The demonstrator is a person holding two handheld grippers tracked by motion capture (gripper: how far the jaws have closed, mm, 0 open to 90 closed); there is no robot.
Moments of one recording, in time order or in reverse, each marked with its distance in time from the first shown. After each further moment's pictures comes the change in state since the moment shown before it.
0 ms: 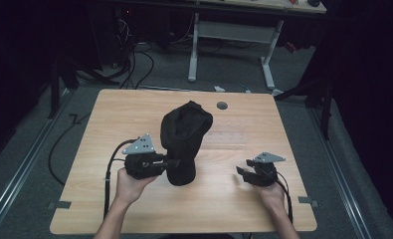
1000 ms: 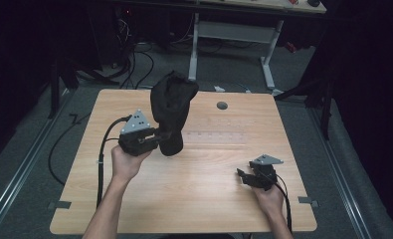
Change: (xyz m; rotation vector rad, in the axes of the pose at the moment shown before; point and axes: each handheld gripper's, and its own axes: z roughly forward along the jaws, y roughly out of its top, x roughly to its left) left arm 0.017 0.051 0.017 -0.129 0.149 0.157; right arm 0.000 -0.009 0.006 0.029 -0.062 0.016
